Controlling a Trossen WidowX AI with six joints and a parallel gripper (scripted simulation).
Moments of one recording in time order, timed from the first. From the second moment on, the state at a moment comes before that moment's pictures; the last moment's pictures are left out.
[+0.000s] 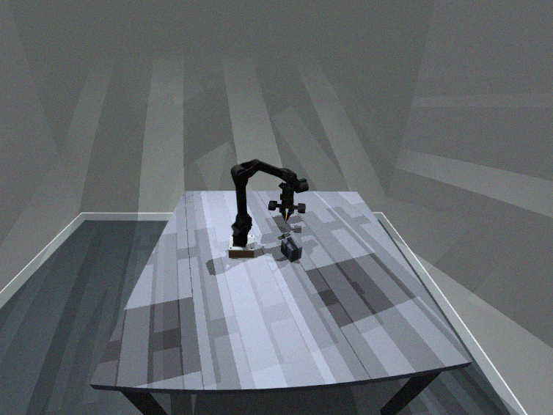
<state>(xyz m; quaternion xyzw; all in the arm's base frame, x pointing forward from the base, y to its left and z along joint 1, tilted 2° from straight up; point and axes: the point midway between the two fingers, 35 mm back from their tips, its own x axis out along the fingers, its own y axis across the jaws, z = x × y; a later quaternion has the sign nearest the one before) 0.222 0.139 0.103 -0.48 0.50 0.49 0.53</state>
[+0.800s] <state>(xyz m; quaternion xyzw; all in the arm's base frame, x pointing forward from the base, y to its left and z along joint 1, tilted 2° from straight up) 0.227 0.141 0.105 -0.63 0.31 0.62 0.35</state>
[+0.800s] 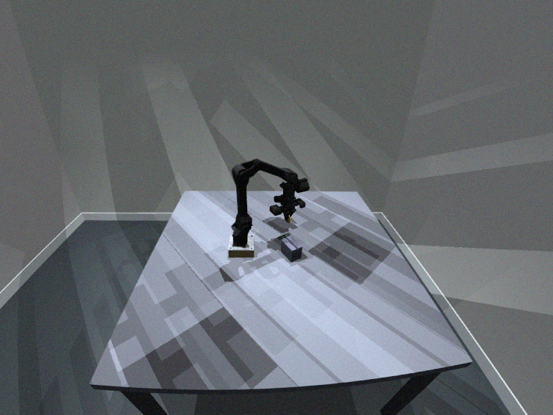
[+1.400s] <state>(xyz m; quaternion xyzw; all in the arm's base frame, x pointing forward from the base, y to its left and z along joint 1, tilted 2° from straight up) 0.244 0.106 0.105 -0.64 0.31 0.62 0.34</state>
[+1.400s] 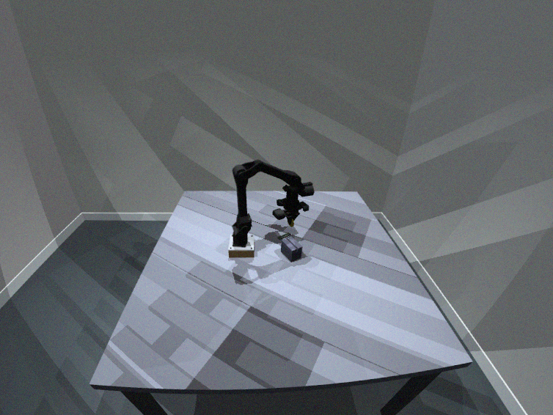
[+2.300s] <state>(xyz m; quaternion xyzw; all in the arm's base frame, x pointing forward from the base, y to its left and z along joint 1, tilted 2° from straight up) 0.257 0.041 0.103 -0.63 0.31 0.62 0.34</state>
